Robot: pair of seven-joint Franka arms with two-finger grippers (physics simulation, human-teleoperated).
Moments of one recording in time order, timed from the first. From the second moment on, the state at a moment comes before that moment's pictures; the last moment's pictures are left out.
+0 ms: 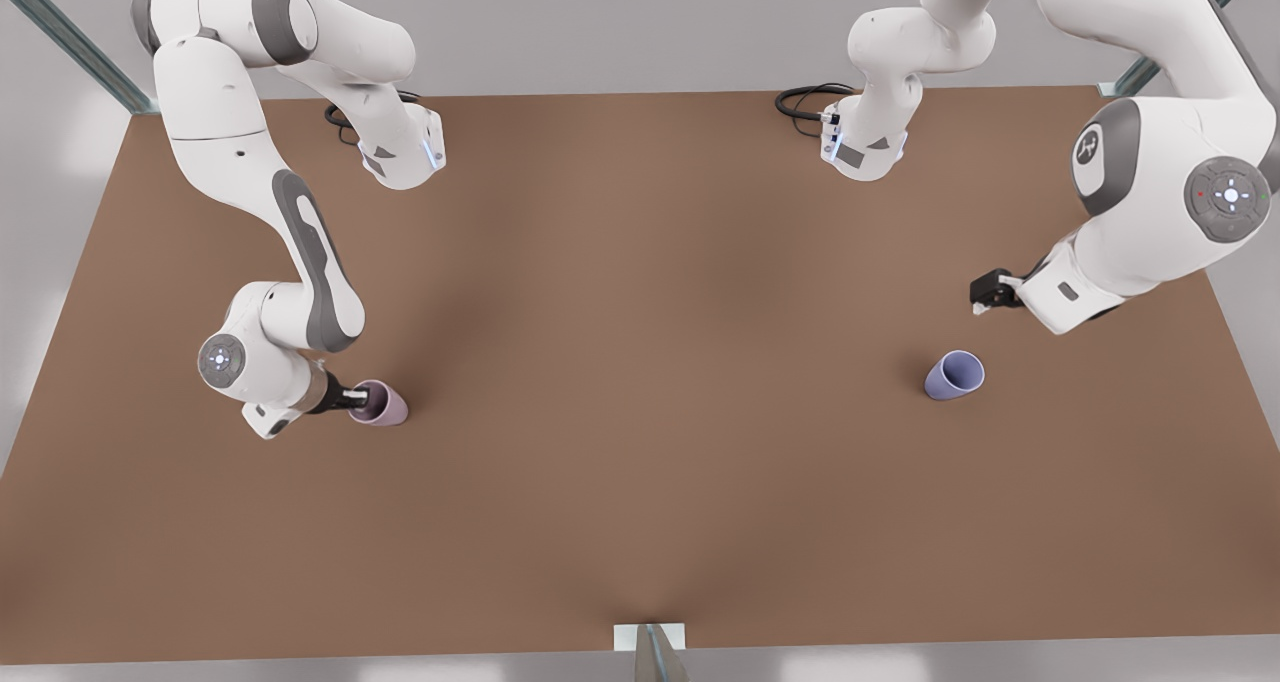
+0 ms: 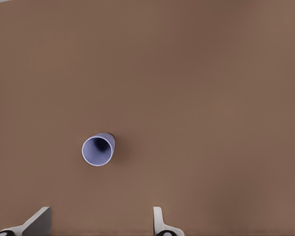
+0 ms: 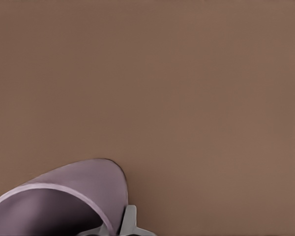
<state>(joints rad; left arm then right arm) -0.02 0.20 -0.06 -1.40 0.03 1.47 0.11 -0.06 0.45 0.06 -1.97 0.12 2.33 -0.11</state>
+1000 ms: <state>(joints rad) -0.02 0.24 -0.06 -1.39 0.02 1.50 0.11 0.81 1.37 0.18 -0.41 -0.03 2.23 0.61</state>
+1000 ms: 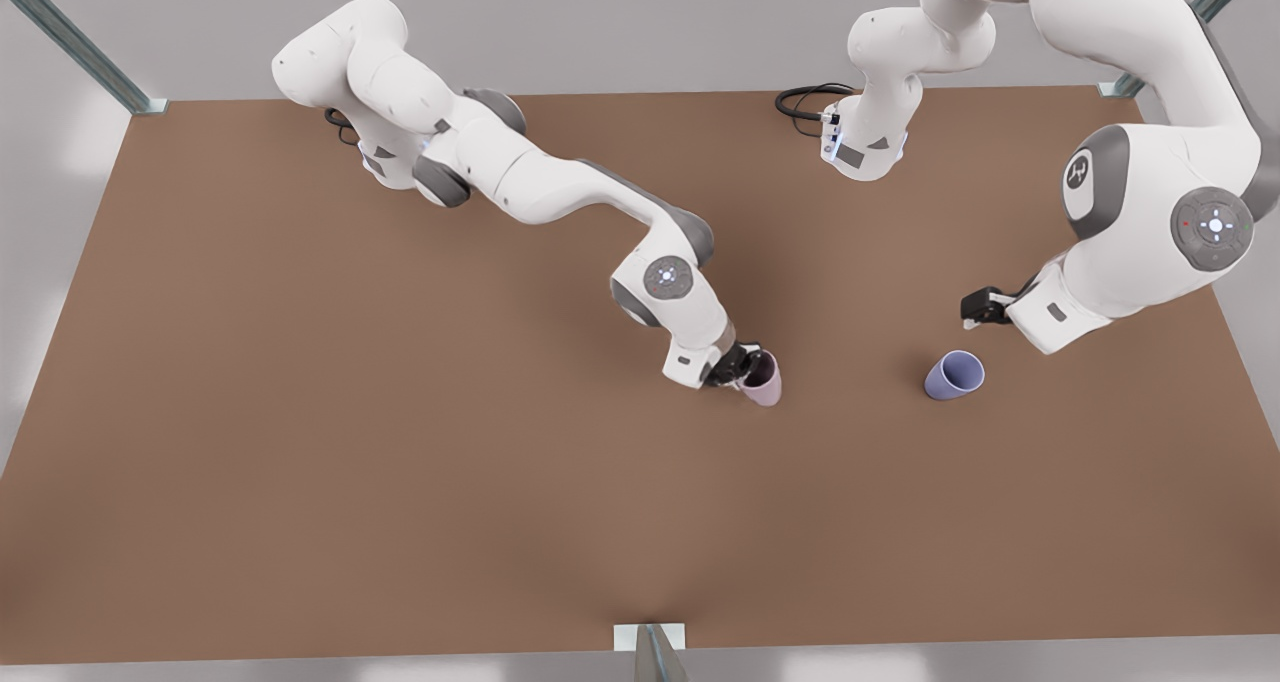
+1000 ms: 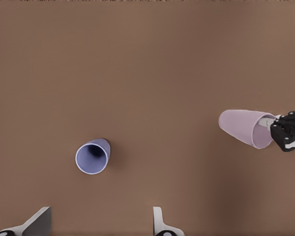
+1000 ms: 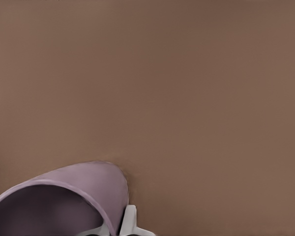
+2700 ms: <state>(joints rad) 0.12 0.45 0.03 -1.86 0.01 2.13 0.18 0.76 1.17 0.17 -0.51 -0.04 2.05 0.84</state>
